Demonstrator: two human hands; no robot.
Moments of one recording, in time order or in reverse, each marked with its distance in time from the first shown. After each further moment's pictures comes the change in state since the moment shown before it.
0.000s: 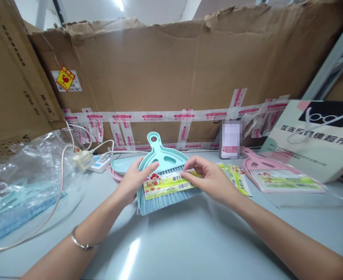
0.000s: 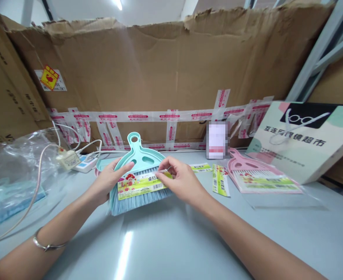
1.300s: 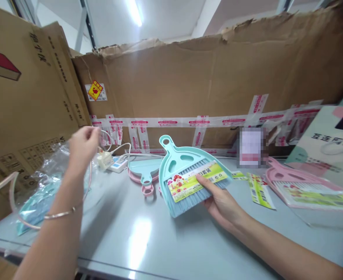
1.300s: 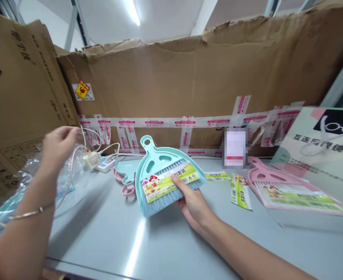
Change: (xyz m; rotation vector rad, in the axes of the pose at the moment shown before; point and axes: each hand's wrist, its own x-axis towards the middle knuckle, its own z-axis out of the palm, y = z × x) left_hand -0.012 0.095 -0.128 0.916 0.894 0.500; right_hand -0.014 0.000 0.042 1.088 0.181 0.484
